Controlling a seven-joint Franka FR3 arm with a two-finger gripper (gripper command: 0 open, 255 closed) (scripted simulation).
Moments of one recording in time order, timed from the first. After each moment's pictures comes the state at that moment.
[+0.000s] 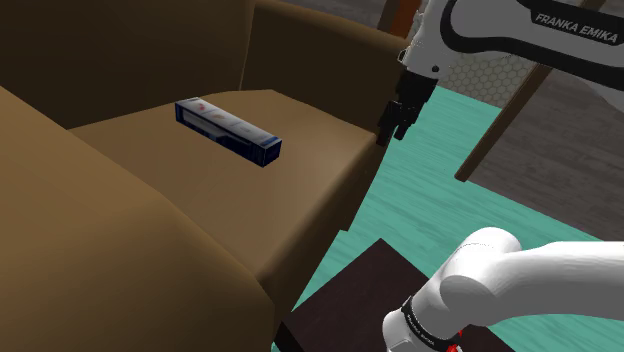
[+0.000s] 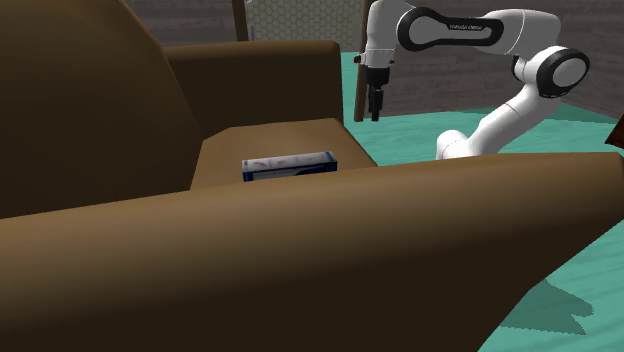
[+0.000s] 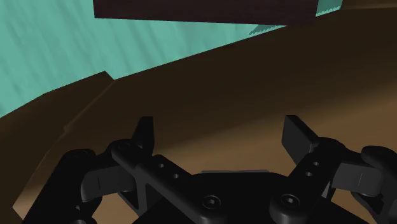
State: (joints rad) arm -0.02 -0.74 -0.07 -2.28 -0.02 1.52 -0.10
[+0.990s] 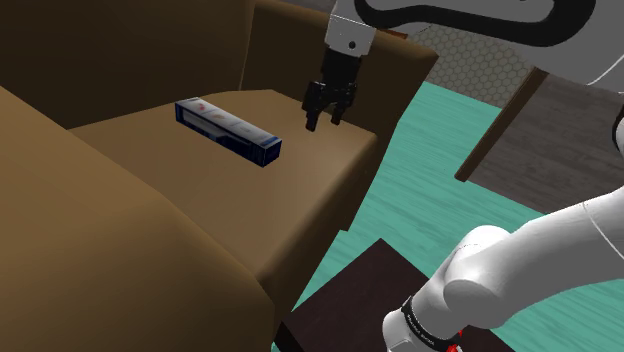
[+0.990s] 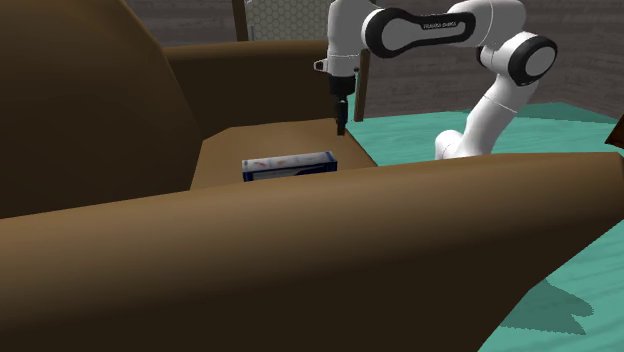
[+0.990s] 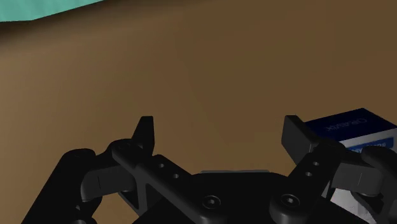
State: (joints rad) arm 0.06 -0.38 0.12 -2.01 0.06 1.62 0.09
